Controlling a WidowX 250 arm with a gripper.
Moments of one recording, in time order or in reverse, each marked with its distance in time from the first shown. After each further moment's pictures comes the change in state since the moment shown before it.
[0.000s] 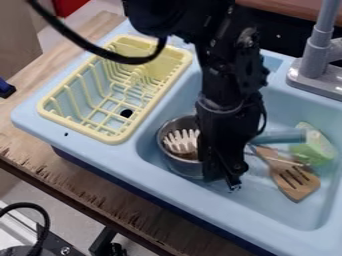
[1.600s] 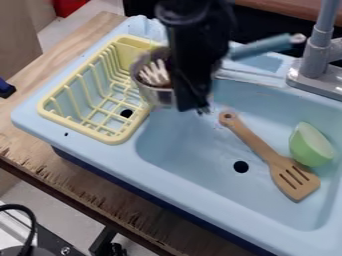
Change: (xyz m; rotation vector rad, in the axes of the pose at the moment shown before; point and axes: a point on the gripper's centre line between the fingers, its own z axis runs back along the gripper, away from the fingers) arm -0.018 0.055 0.070 0.089 -0.093 0.008
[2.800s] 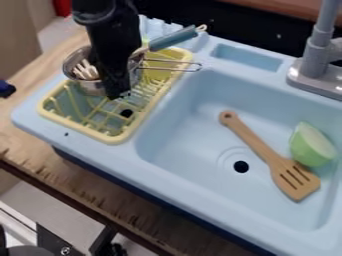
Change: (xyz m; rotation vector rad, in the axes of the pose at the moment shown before) arm -0.061 0.062 -0.024 0.036 0.048 0.114
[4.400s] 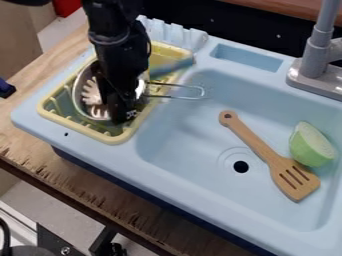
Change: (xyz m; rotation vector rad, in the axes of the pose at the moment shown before) arm 0.000 -0.012 -0.022 -0.009 0.113 0.000
